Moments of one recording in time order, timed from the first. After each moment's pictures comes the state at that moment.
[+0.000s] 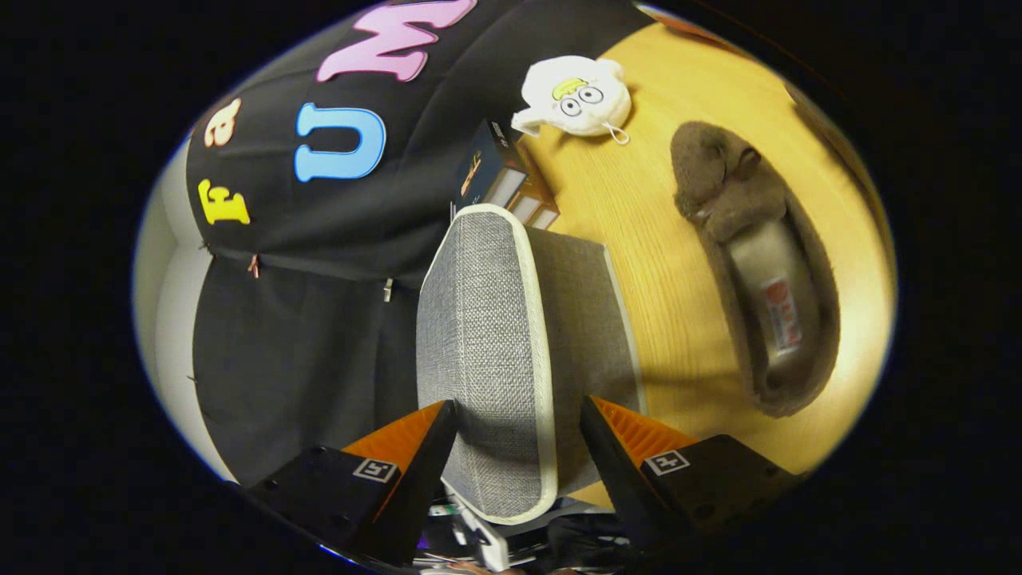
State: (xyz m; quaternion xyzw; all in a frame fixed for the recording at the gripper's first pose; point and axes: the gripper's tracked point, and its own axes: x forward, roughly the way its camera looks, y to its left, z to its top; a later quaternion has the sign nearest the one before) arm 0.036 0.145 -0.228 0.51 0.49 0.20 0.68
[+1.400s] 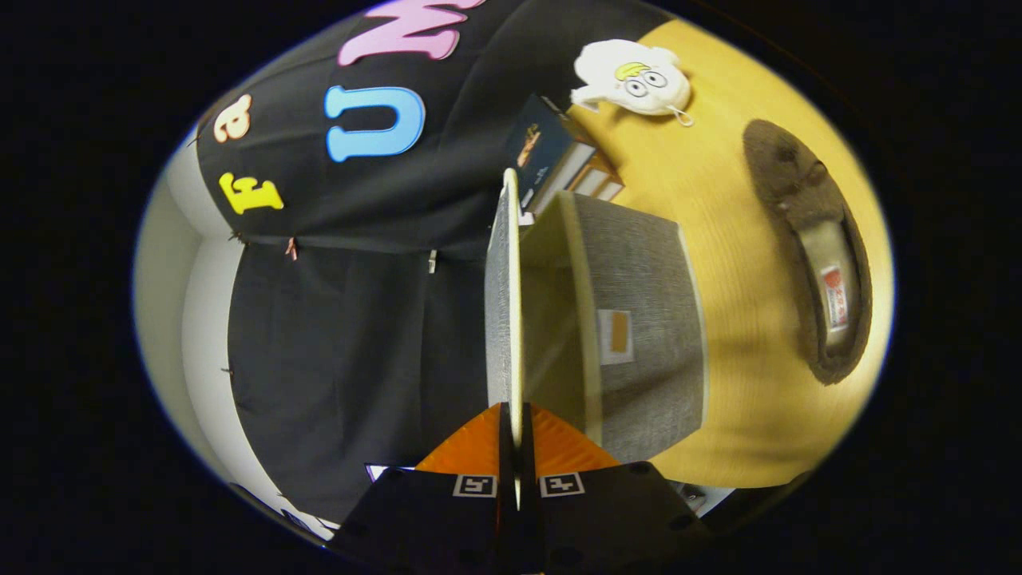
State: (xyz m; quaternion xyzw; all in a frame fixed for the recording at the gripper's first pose) arm 0.034 0.184 -0.133 0.49 0.47 0.30 0.67
